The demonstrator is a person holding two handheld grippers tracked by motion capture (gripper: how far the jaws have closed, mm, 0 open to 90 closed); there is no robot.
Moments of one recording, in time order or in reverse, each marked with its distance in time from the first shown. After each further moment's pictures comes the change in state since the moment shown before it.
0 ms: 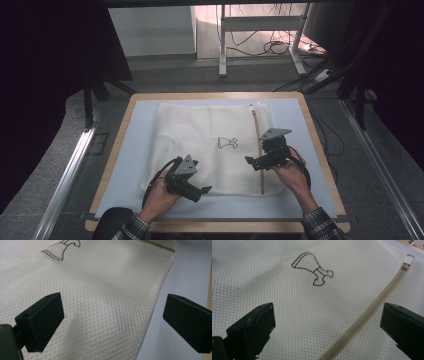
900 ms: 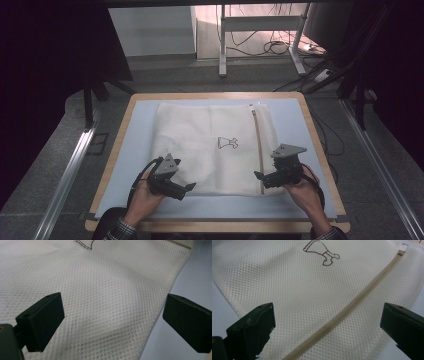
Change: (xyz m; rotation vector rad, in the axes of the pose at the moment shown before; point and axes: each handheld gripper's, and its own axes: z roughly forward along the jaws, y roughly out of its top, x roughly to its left) left arm 0.016 -0.023 -0.036 -0.015 0.085 -0.060; right arm 0.021 -0.037 -0.040 -0.027 -0.018 0.005
